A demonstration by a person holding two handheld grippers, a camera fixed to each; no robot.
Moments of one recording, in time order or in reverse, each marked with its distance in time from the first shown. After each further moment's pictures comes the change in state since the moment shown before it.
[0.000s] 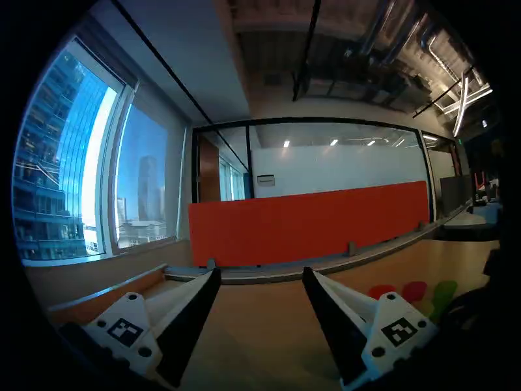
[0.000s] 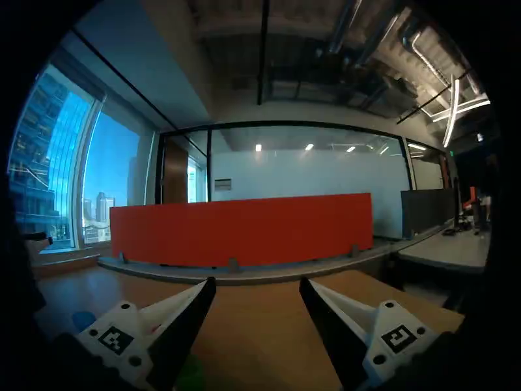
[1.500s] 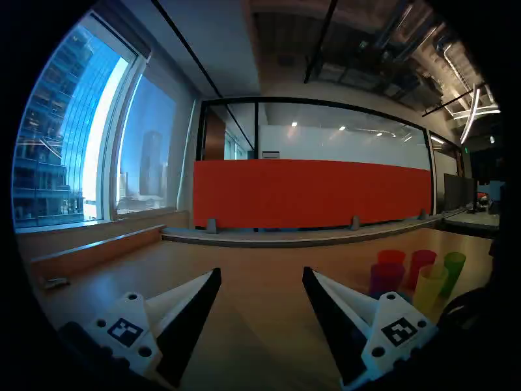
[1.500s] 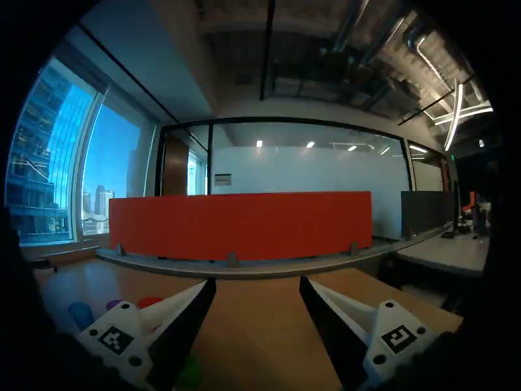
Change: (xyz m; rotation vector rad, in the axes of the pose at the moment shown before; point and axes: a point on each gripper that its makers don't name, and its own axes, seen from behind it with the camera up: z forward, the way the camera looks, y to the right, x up) left arm -0.108 -0.008 -0.008 0.009 -0.109 -0.080; right arm -0.013 0.002 0.001 -0.010 -0.019 -0.031
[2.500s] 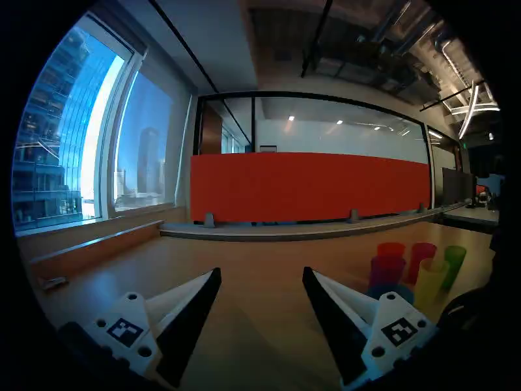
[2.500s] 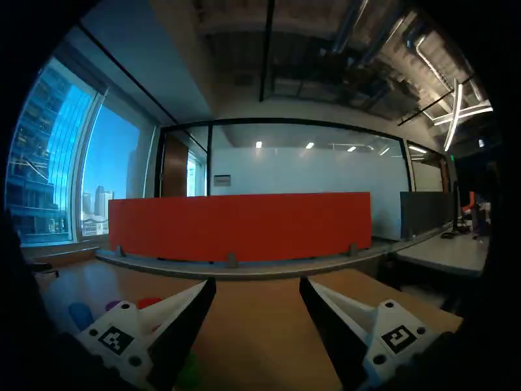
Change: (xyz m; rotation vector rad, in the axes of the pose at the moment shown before) left arm -0.010 0.002 0.001 -0.013 -0.029 0.012; right arm 0.002 0.003 -0.002 -0.004 0.003 0.002
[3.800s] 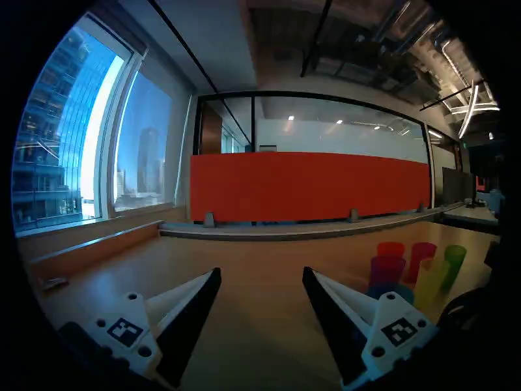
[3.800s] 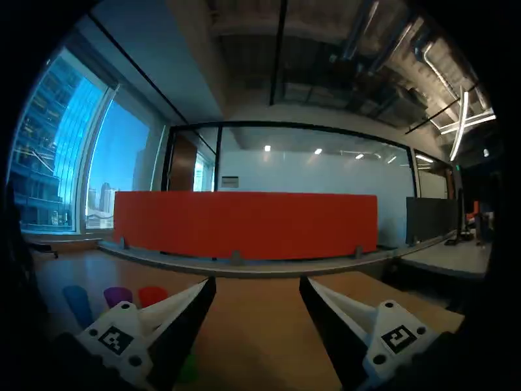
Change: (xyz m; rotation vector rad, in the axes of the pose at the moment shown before) left arm -0.001 -0.001 0.000 0.000 -0.002 0.001; right arm -0.032 -0.016 0.001 0.042 0.026 -0.037
